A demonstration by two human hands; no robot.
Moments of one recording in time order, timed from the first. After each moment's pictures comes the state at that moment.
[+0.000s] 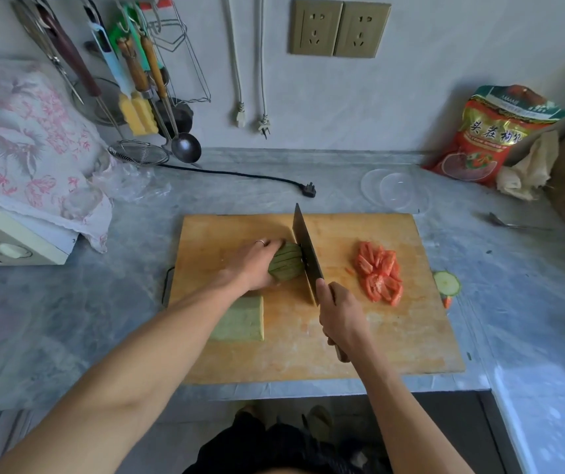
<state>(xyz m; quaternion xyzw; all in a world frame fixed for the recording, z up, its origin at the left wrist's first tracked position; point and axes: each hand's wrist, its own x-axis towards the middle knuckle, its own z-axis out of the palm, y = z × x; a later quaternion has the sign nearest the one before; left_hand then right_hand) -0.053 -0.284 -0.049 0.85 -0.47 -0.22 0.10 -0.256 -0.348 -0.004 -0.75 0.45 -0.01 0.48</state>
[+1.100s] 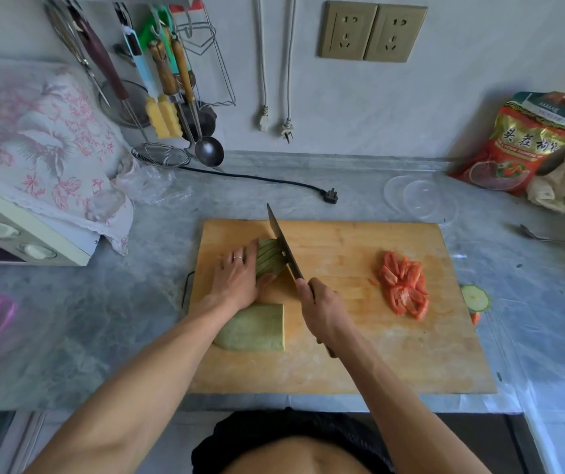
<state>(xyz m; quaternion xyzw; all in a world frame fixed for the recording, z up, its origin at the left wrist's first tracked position) -0.028 -0.224 -0.063 0.91 -0.39 -0.13 0.03 -0.196 -0.319 0.010 -0.80 0.39 0.04 0.45</state>
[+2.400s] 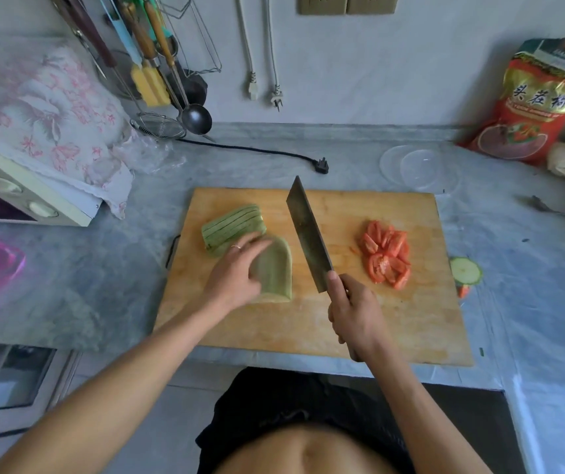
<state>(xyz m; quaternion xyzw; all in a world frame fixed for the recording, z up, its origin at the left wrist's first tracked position) -0.125 -0.213 -0.043 0.88 -0.39 -0.15 0.24 -0.314 -0.360 0.007 -0.75 0.36 -0.04 0.55</state>
